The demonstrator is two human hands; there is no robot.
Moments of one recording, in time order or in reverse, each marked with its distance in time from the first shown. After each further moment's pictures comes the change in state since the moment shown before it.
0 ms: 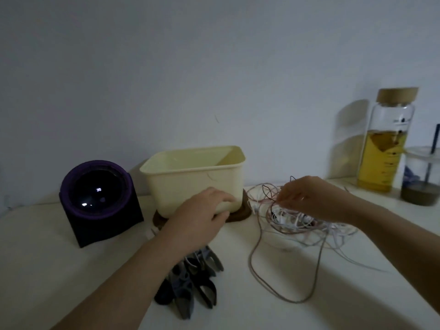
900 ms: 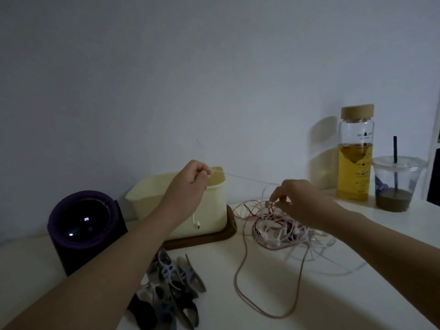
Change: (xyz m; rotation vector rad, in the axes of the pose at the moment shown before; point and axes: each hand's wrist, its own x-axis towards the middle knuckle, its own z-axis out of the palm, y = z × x) left_hand 0.060 0.035 -0.033 -0.439 0.259 -0.128; right_hand -0.004 0.019 -0.017 -0.242 0.206 0.020
